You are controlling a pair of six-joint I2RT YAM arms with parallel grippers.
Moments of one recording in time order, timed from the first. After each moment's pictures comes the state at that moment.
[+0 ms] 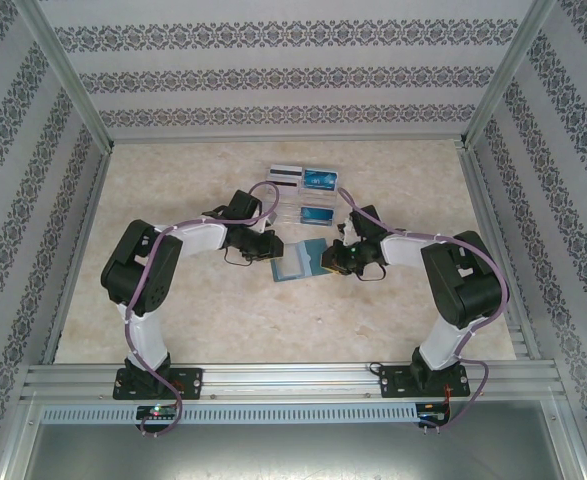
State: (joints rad) left arm -0.43 1.89 1.11 -0.30 0.55 -0.50; right arm 0.36 1.73 0.82 -0.20 -0.56 0.62
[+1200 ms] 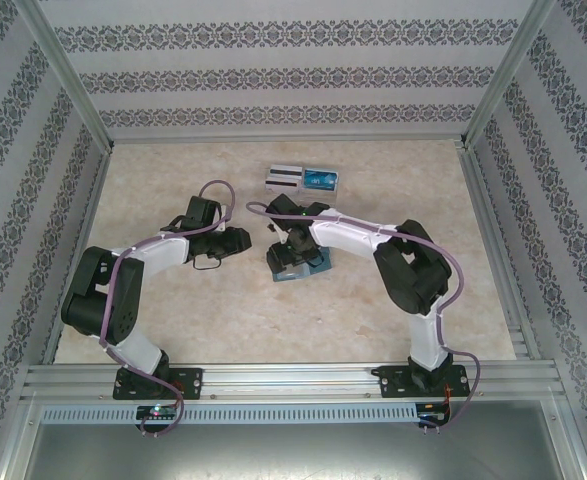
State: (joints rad) left arm -0.25 1.63 0.84 -0.16 0.41 -0.56; right arm 0.75 2.01 1.45 -0.76 -0.11 0.32
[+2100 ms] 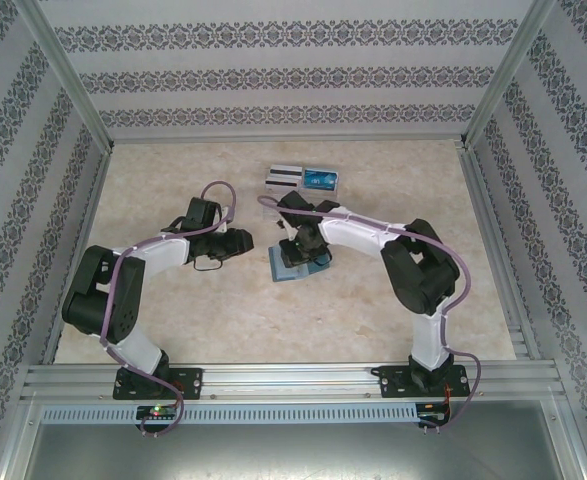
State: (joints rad) left arm -0.25 1.64 0.83 -0.14 0.47 -0.56; right arm 0.69 1.96 1.38 -0.73 -0.17 0.36
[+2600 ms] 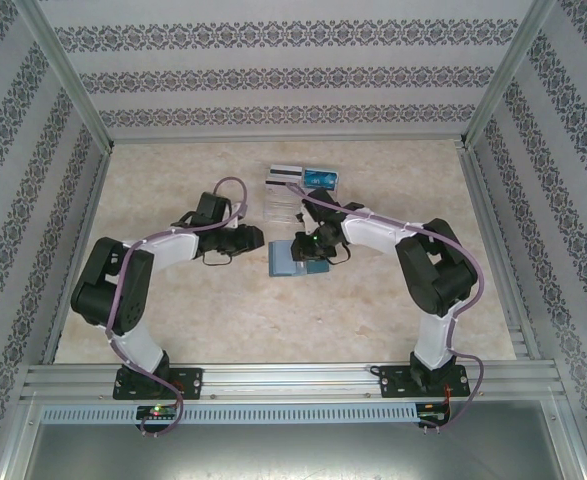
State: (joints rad) left arm -0.32 1.71 0.92 -0.12 0.53 -0.56; right arm 0.57 1.89 1.21 -0.53 -0.37 0.47
